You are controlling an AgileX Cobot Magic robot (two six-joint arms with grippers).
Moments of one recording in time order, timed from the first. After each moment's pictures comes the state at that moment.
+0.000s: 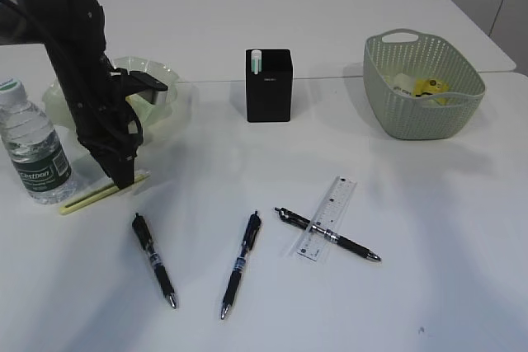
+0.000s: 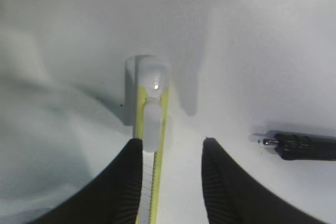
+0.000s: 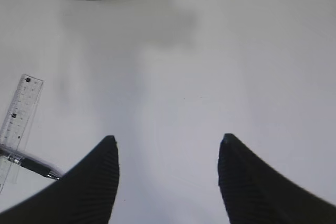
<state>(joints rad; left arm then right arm) -0.23 2.28 -1.80 -0.10 1.21 0.62 -0.11 1.62 -1.53 0.02 1.24 0.08</state>
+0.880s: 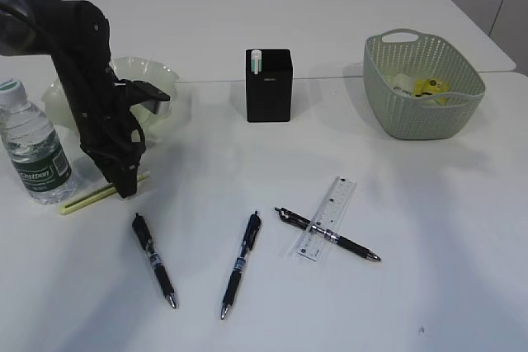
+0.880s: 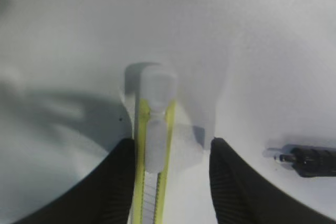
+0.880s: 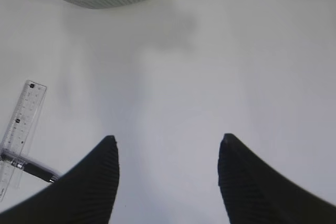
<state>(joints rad) -0.23 2.32 -1.80 -0.09 1.19 0.62 -0.11 1.62 -1.55 0.02 1.24 0.08</state>
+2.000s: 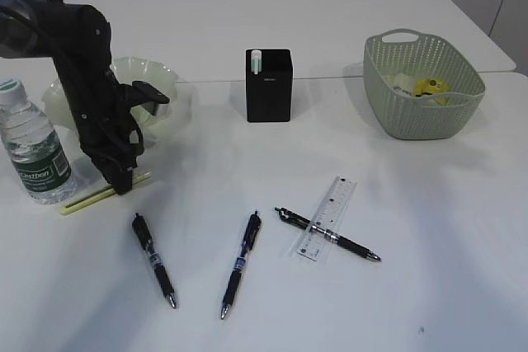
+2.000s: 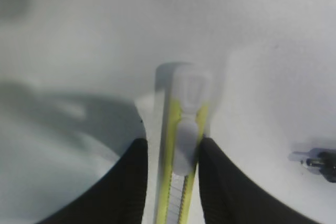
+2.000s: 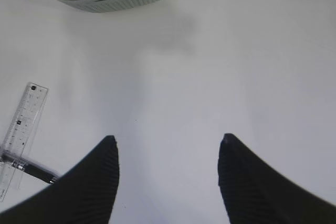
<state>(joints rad) -0.23 2.33 -1.80 -0.05 1.16 0.62 -0.11 1.62 -1.56 0.02 1.24 0.08</state>
